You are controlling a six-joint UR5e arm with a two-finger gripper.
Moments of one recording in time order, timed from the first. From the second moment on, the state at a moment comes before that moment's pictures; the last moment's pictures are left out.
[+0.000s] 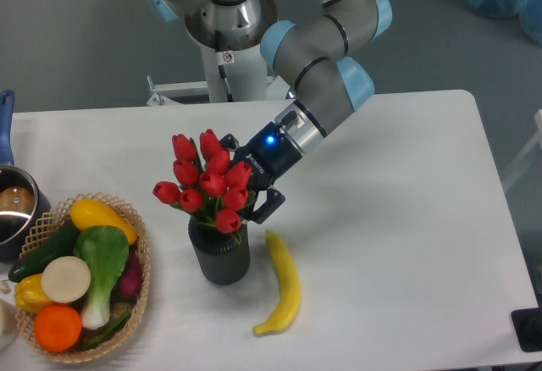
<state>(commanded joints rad) 2.62 -1.83 -2.02 -0.84 0.34 1.59</state>
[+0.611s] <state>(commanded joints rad) 2.63 -1.83 -2.03 -0.84 0.30 1.58</state>
